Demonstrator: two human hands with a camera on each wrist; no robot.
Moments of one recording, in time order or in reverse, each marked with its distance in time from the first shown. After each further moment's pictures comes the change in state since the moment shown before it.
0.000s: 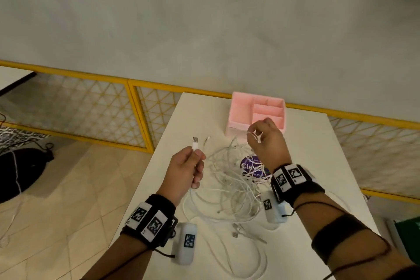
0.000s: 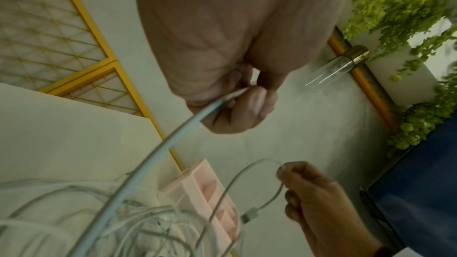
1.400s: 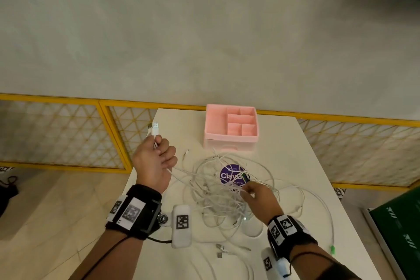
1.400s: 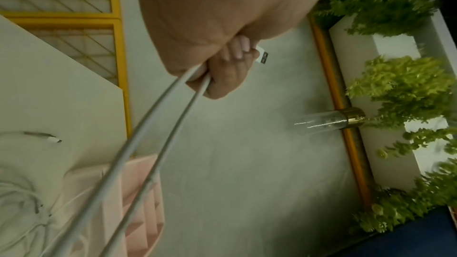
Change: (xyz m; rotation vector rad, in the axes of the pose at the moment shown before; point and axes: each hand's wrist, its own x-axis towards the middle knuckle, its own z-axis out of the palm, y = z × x) left_hand 0.034 0.053 0.020 -0.658 0.093 0.024; right_hand -0.104 0.073 0.002 -0.100 -0.246 0.364
